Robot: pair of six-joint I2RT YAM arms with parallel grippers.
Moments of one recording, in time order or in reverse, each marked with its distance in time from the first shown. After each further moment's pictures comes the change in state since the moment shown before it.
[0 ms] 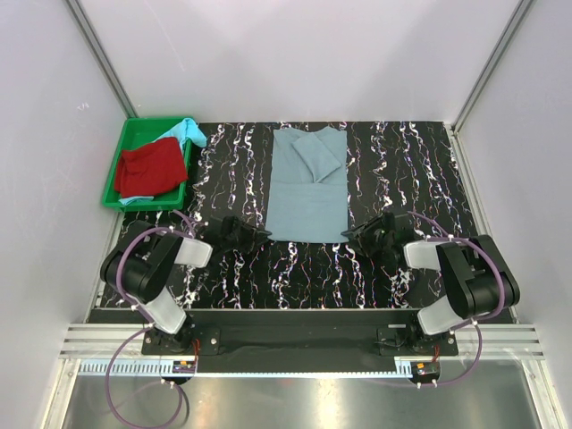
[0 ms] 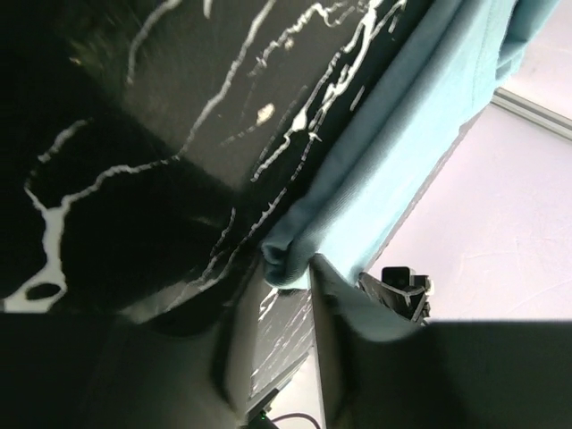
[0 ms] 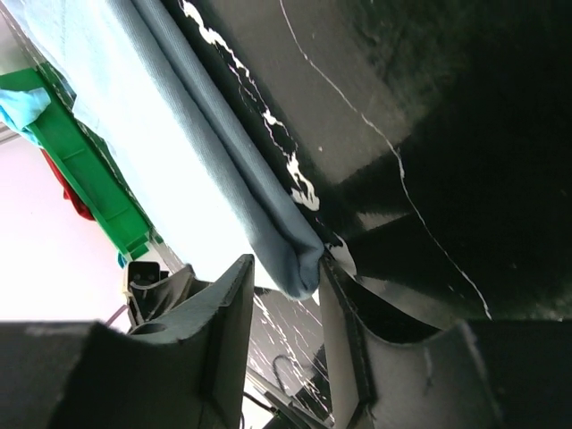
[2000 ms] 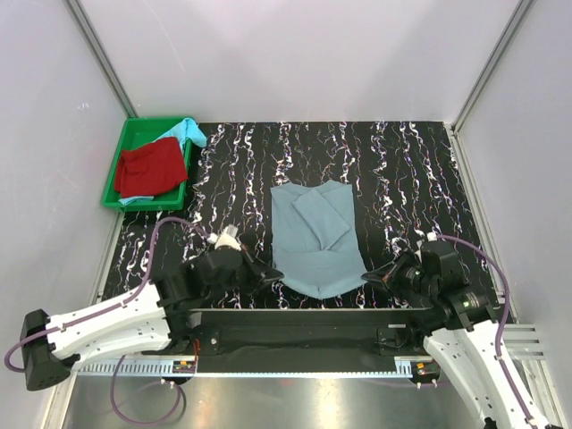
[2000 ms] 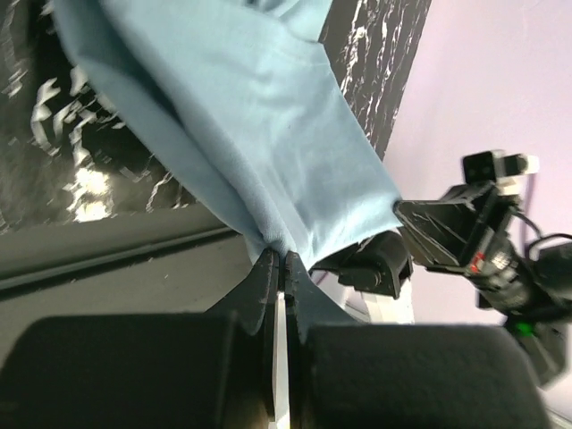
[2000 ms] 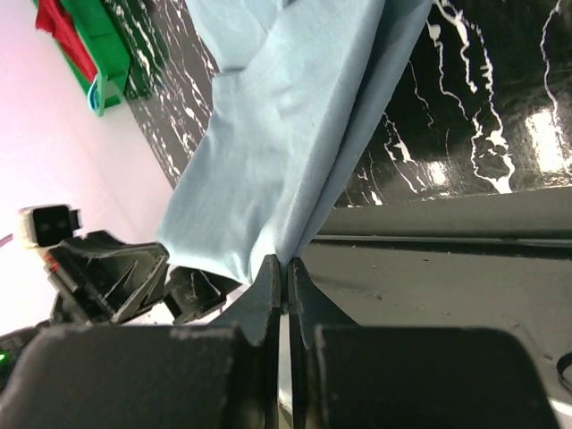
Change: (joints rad) left arm -0.671 -0.917 0.061 -0.860 -0.373 0.000; right arm 0.084 -1.126 0.110 -1.216 -0.067 -0.127
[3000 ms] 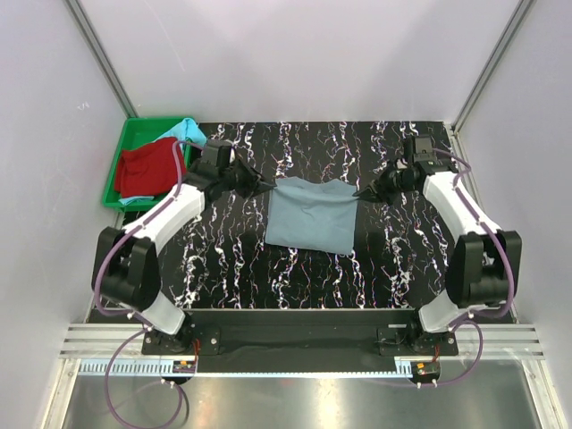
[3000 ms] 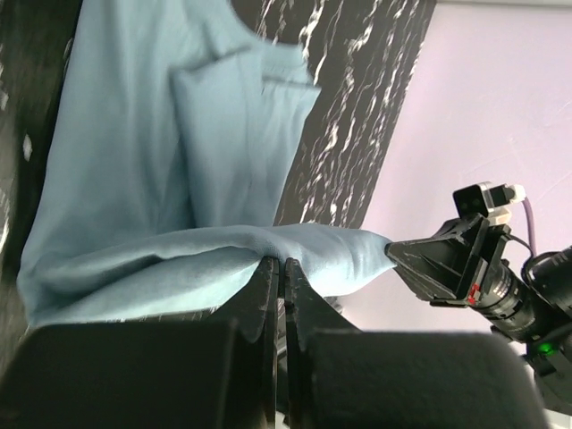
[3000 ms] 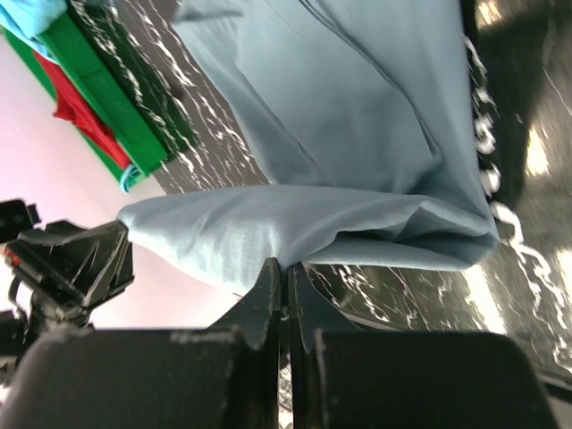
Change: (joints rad) left arm 0.732 0.832 0.621 0.137 0.537 0.409; right arm -0.225 1.174 0.710 0.194 -0.150 -0.266
